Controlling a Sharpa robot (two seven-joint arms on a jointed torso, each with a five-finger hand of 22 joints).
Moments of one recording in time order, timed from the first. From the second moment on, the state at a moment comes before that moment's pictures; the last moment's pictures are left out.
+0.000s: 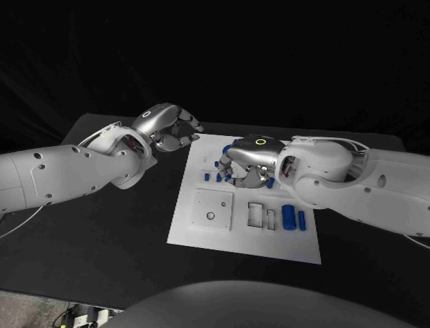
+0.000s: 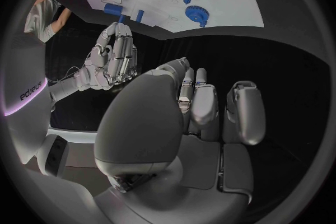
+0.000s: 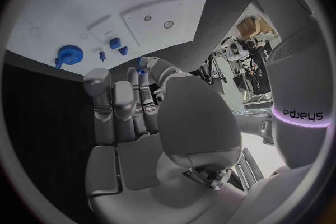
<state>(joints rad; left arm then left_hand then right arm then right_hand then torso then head) 1.28 -0.90 -0.23 1.47 -1.26 -0.68 0.18 1.50 -0.17 0.41 0.29 0.19 1.09 0.07 0.12 0.16 0.95 0.03 0.34 0.07 1.46 -0.06 1.25 1.00 0.03 1.47 0.04 1.35 1.31 1.33 -0.60 -0.23 1.61 -1.65 -0.16 -0.04 1.39 -0.08 0.37 -0.01 0.47 0.95 0.11 0.27 0.62 0.88 0.06 0.51 0.52 1.28 0.00 1.23 1.13 0.13 1.22 0.10 0.91 1.31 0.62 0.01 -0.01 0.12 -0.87</state>
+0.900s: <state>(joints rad) 1.27 -0.92 -0.23 1.49 -1.26 -0.68 0.18 1.49 -0.16 0.41 0.29 0.19 1.08 0.07 0.12 0.16 0.94 0.03 0.34 0.07 1.45 -0.06 1.25 1.01 0.03 1.47 0.05 1.34 1.31 1.23 -0.53 -0.23 1.56 -1.77 -0.06 -0.07 1.40 -0.09 0.37 -0.02 0.47 0.94 0.11 0.25 0.62 0.90 0.06 0.51 0.52 1.28 0.00 1.22 1.11 0.13 1.21 0.10 0.90 1.31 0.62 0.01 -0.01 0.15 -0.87</state>
